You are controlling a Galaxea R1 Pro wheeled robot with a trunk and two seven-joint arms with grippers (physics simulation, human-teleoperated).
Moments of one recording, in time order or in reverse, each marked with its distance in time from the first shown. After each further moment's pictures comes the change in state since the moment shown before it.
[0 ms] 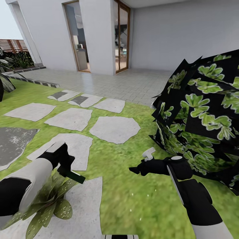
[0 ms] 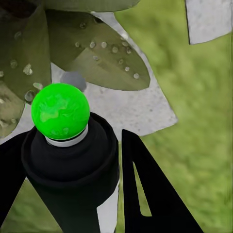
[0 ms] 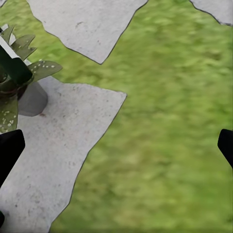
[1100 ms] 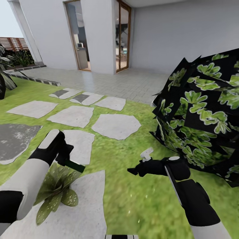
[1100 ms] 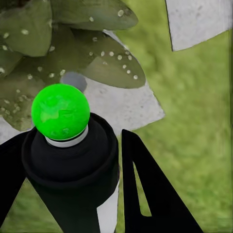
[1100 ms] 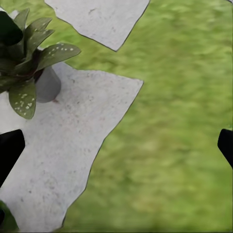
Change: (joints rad) left arm 0.078 0.015 0.107 -0.468 0.000 0.011 0.305; right arm 0.000 0.008 0.027 0.000 0.007 0.000 -0.007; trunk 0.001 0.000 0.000
